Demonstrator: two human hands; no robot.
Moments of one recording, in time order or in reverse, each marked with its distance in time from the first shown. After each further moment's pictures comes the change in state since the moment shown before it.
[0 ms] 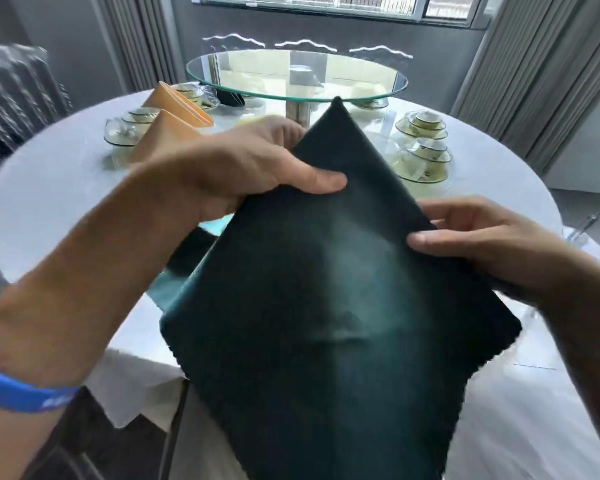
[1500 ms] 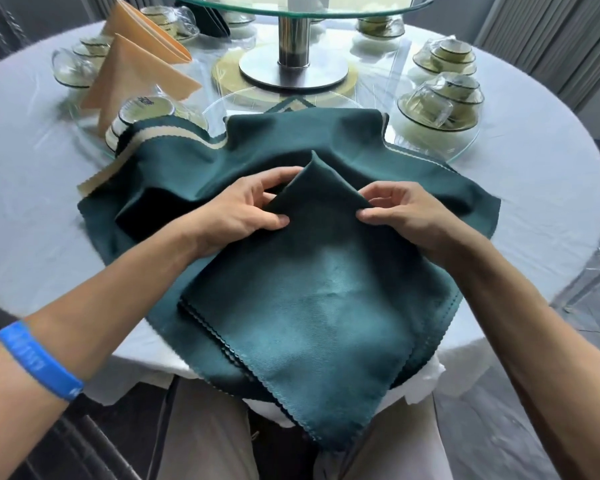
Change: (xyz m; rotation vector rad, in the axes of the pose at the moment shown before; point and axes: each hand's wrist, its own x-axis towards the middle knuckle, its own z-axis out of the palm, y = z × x) left_hand 0.071 -0.175 -0.015 -0.169 0.012 -0.043; right_hand 0.118 0.119 -0.022 -0.124 0.203 0.086
